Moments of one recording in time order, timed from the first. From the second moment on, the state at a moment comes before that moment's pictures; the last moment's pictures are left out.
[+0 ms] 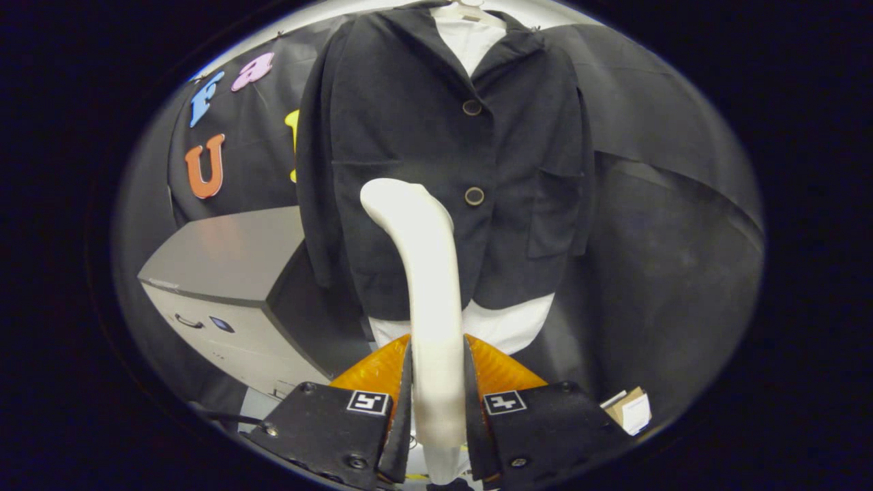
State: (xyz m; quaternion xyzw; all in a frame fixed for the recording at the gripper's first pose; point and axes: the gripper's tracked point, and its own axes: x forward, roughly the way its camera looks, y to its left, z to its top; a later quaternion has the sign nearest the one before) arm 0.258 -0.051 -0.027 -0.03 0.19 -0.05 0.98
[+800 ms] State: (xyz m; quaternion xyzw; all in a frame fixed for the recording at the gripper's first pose) arm 0.245 -0.066 -0.069 -0.01 0.23 -0.05 0.97
